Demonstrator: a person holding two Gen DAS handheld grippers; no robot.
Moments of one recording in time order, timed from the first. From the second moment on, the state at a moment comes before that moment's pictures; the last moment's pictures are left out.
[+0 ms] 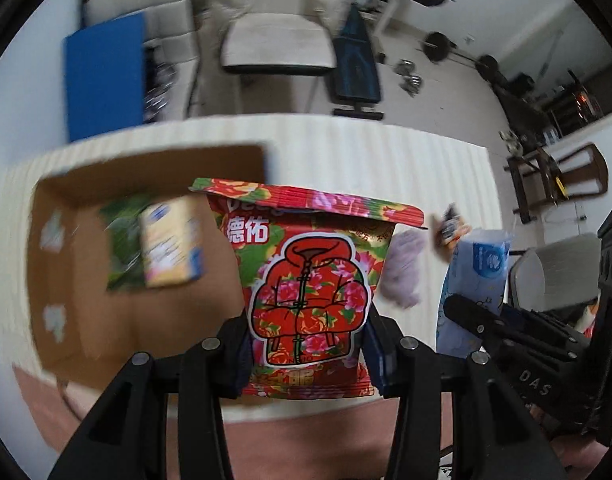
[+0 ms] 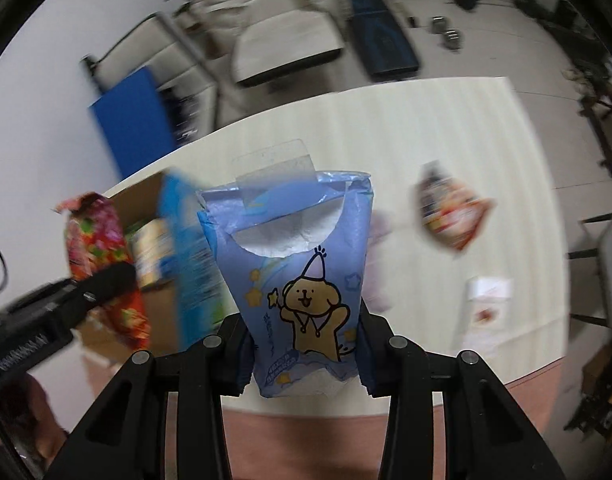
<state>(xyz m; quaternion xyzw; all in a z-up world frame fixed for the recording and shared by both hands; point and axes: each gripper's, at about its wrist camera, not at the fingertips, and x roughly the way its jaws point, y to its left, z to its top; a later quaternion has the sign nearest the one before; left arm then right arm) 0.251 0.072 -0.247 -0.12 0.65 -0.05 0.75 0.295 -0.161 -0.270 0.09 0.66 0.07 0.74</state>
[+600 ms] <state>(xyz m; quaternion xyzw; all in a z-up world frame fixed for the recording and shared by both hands) 0.231 0.249 -0.287 -0.11 0.66 0.07 0.74 0.303 0.042 -0.302 0.01 0.67 0.12 0.73</state>
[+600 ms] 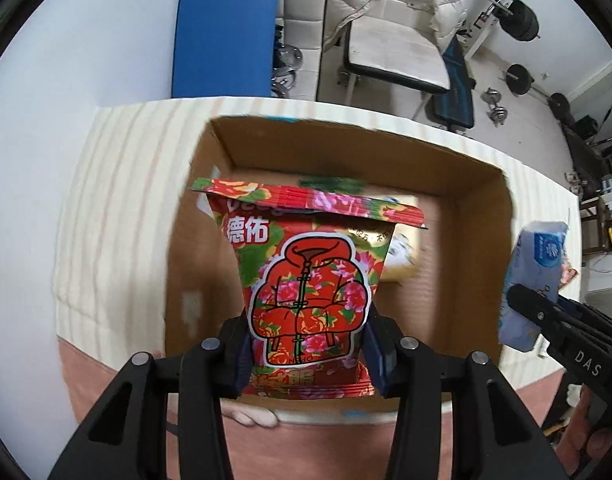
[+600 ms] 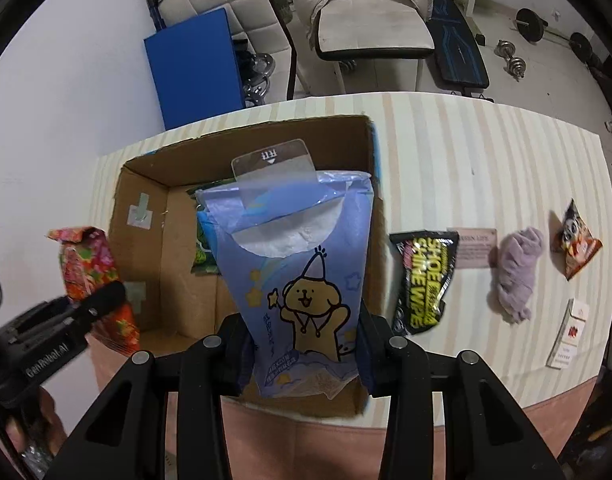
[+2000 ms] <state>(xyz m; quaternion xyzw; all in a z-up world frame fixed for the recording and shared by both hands) 0.277 0.279 -0.338 -0.09 0.69 0.06 0.71 0.344 0.079 -0.378 -0.06 0.69 0.04 0.72</state>
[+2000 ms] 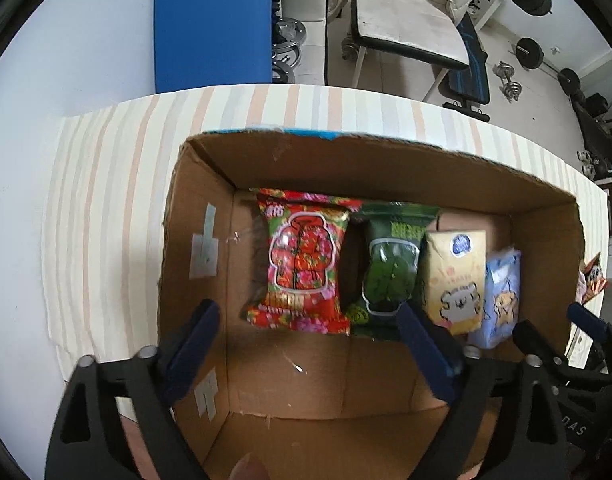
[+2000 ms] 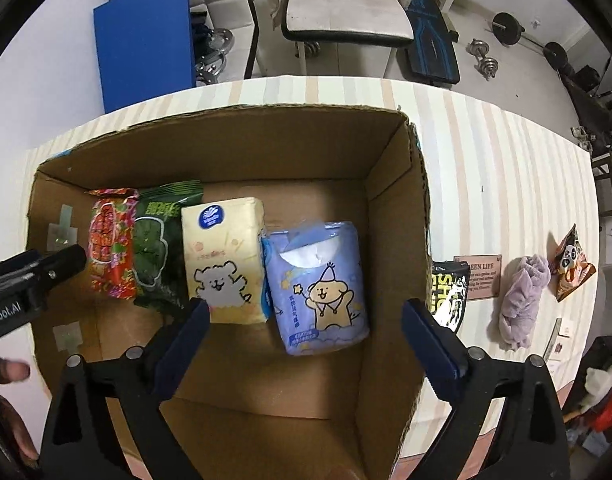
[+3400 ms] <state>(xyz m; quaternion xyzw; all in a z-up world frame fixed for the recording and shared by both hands) 0.135 0.181 -0.176 -0.03 0.57 0.06 0.82 0.182 0.023 -0.209 0.00 0.58 0.13 0.80</state>
